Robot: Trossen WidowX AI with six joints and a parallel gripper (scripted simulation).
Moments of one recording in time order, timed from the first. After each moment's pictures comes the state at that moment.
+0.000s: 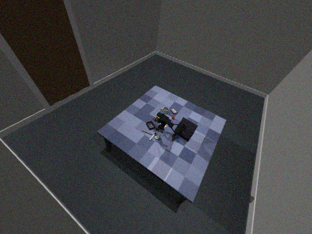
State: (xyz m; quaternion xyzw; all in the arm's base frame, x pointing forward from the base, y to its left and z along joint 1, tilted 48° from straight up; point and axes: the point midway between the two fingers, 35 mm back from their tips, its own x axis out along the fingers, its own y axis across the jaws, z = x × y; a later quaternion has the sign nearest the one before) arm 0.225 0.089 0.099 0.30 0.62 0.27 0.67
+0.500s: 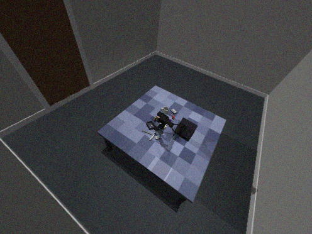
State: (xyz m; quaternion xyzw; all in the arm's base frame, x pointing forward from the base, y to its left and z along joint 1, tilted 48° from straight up) arm 0.224 0.083 0.104 0.30 0.62 0.27 0.67
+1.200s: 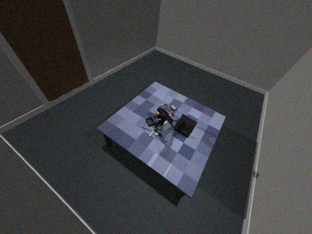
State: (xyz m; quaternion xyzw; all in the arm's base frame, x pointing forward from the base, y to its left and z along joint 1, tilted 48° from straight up) arm 0.223 0.076 0.111 0.30 0.62 0.28 0.67
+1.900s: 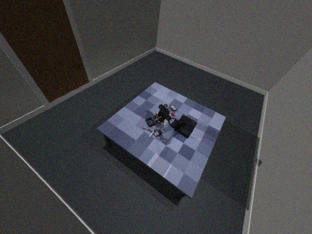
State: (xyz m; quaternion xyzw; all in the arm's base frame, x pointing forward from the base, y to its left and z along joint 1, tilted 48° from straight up) arm 0.241 0.042 0.089 0.30 0.62 0.27 0.68
